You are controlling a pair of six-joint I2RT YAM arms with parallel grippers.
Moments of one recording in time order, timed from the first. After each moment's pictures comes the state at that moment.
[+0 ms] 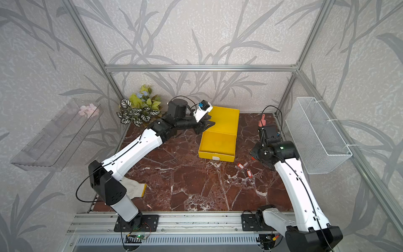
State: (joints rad) left arm -0.64 1.70 1.70 -0.39 0.43 0.29; right arm 0.14 1.13 1.24 -1.25 0.05 0.80
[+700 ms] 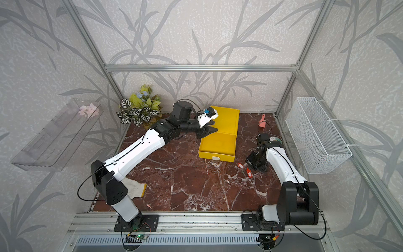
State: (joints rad) left arm -0.68 1.71 1.73 -0.49 0.45 0.41; right arm -0.01 1.41 0.98 -1.04 -0.24 0.76
